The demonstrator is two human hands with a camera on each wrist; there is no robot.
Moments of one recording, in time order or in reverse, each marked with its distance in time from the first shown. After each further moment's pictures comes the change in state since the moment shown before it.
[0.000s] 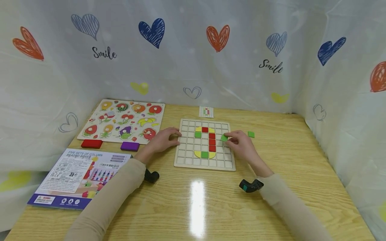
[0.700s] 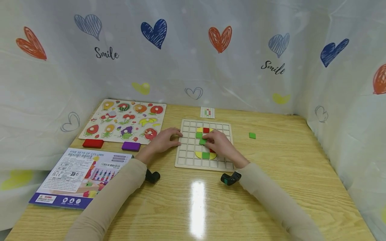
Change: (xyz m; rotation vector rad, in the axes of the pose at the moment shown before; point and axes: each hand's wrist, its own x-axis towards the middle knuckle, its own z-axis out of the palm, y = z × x) left_hand 0.001 -0.002 0.000 0.000 0.007 0.027; right_hand 0.040 -0.036 0.050 -0.094 -0.211 -0.169
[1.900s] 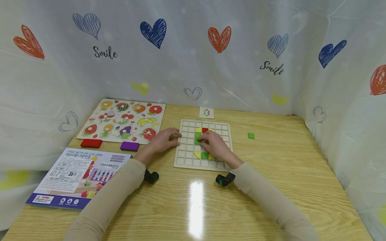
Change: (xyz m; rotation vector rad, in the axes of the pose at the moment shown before) left_hand 0.002 -0.005 0.002 0.010 0.006 0.002; right_hand 0.007 -0.007 0.013 -0.083 0.033 -0.037
